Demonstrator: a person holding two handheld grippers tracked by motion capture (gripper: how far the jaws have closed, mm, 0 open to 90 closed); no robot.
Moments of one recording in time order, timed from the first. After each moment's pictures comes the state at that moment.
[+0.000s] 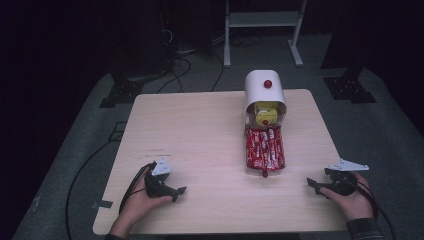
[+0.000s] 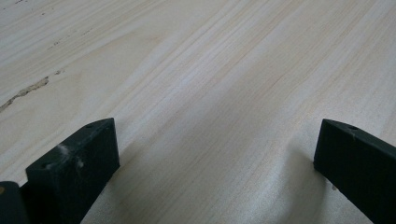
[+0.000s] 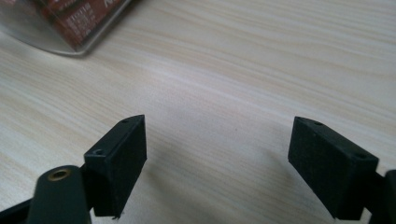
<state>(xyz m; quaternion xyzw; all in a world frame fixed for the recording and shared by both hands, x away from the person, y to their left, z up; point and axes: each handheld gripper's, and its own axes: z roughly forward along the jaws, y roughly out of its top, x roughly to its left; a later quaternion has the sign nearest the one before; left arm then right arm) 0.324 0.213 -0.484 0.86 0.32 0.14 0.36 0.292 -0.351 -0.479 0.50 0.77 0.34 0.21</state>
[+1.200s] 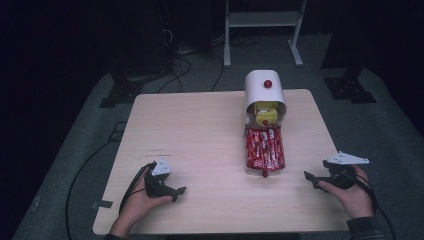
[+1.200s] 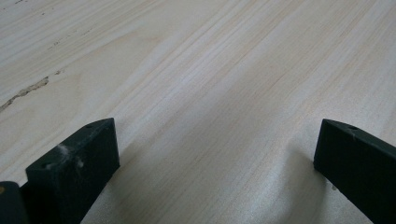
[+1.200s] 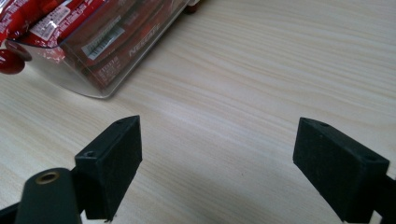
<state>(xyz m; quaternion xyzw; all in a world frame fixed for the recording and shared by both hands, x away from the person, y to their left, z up) 0.324 0.213 -0.484 0.86 0.32 0.14 0.36 0.300 -0.342 -0.456 0.48 0.77 0.36 0.22</state>
